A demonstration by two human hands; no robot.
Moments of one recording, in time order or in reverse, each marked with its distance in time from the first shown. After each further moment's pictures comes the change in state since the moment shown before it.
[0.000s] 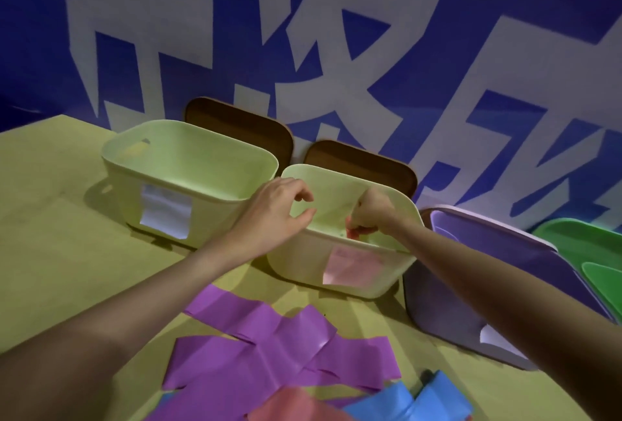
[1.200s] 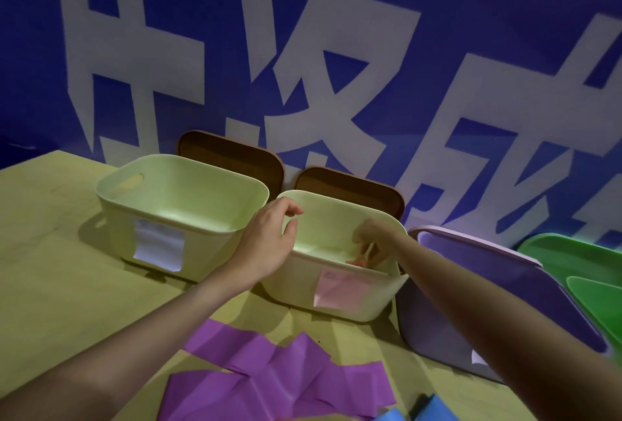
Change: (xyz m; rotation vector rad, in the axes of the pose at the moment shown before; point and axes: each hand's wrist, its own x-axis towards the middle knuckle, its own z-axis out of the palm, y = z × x) left_hand 0.003 0.008 0.006 -0.173 0.063 -0.122; right_hand -0.002 0.012 -0.020 0.233 -0.212 0.330
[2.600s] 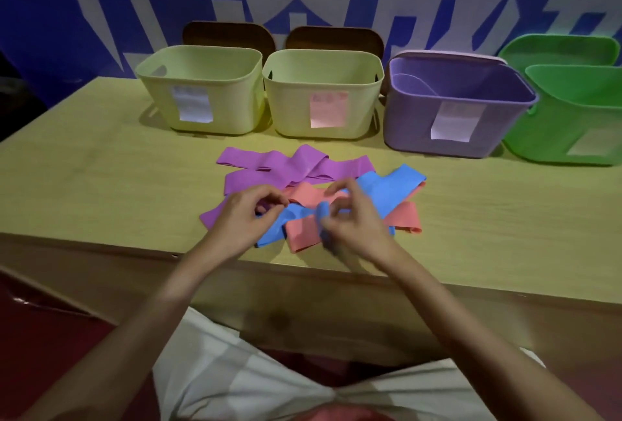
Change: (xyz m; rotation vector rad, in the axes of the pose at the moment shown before) left_hand -0.255 0.045 -0.042 0.004 -0.265 -0.092; right_hand -0.255 0.201 0.177 0.617 0.062 -0.764
